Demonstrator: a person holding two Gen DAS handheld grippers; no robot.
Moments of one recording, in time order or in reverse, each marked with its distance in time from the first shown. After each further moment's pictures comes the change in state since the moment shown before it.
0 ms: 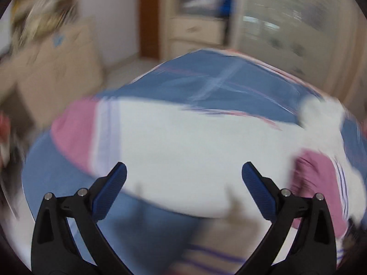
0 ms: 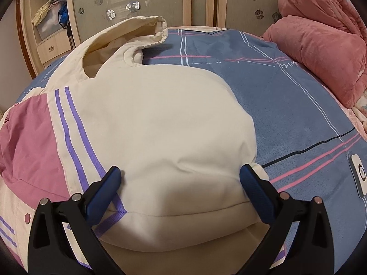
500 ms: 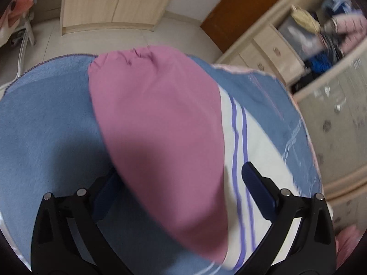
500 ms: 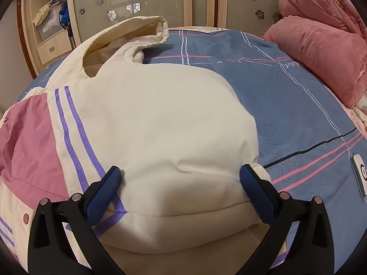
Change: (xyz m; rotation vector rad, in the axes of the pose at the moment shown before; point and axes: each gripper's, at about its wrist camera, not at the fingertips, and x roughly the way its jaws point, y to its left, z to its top) left arm 0.108 0.203 0.030 -0.604 0.101 -0.063; right arm 0.002 -0.002 -0.001 0.000 -0.006 0.009
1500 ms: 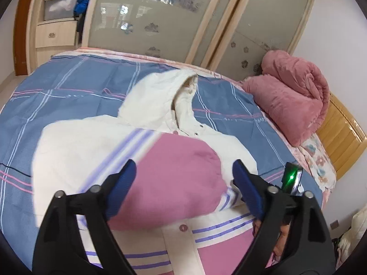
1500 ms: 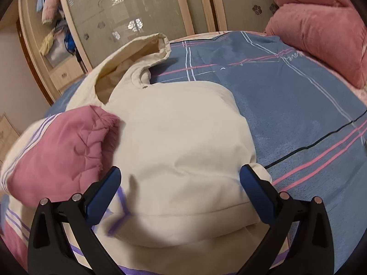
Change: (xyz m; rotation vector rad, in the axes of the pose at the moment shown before) left arm -0.125 -0.332 -0.297 1.002 0.223 -0.618; right arm -0.018 -0.027 0.006 0.144 -0.057 0.173
